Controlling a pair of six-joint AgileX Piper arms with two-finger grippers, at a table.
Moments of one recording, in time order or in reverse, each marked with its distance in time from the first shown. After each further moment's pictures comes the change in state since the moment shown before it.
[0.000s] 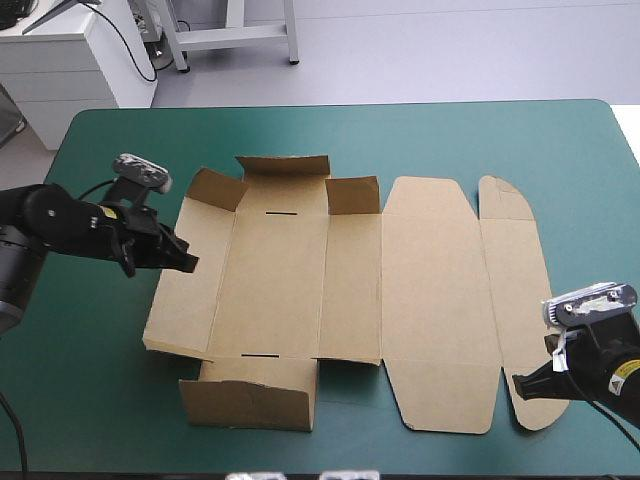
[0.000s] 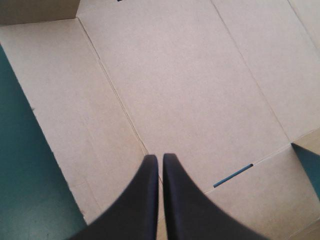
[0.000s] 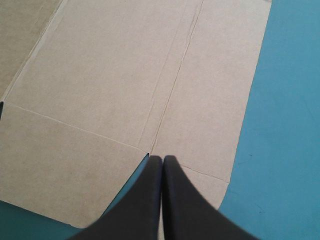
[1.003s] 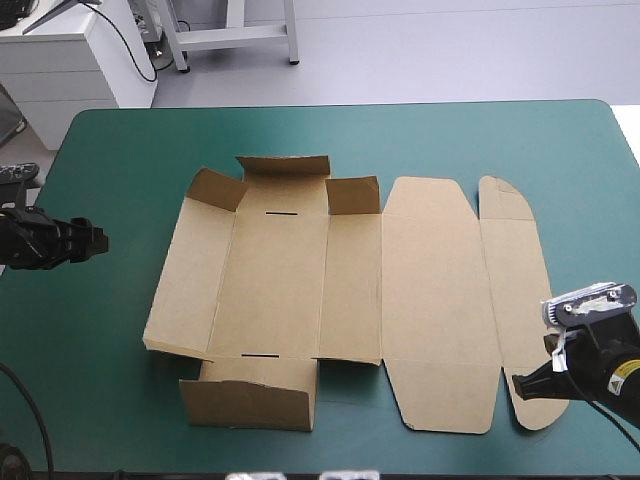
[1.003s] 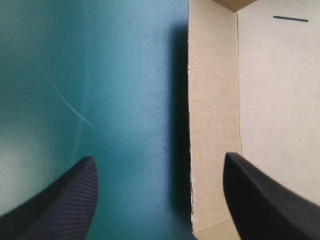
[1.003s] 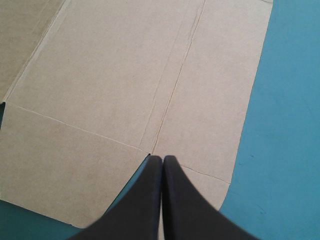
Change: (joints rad) left arm 0.489 0.050 0.000 -0.057 0.031 0.003; right arm 0.000 0.000 0.001 0.004 -0.003 -0.003
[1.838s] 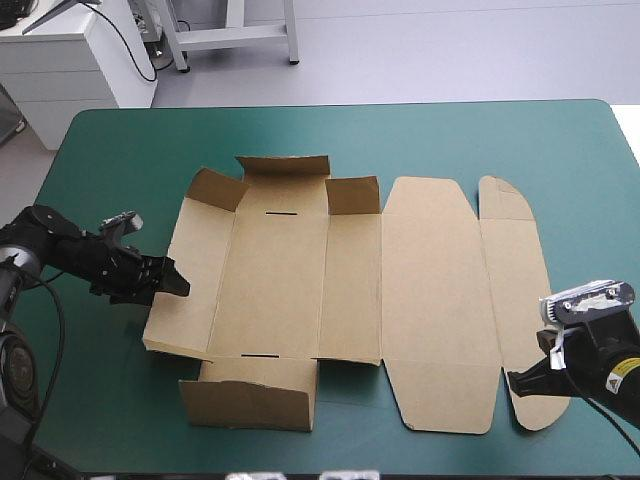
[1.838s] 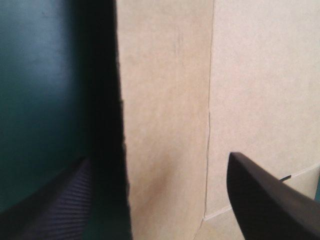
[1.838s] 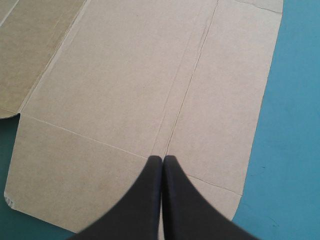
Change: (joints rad) left arm -0.170 0.349 0.201 -0.165 -0.039 0.098; right arm 0.000 0.000 0.000 0.034 -0.031 0.000
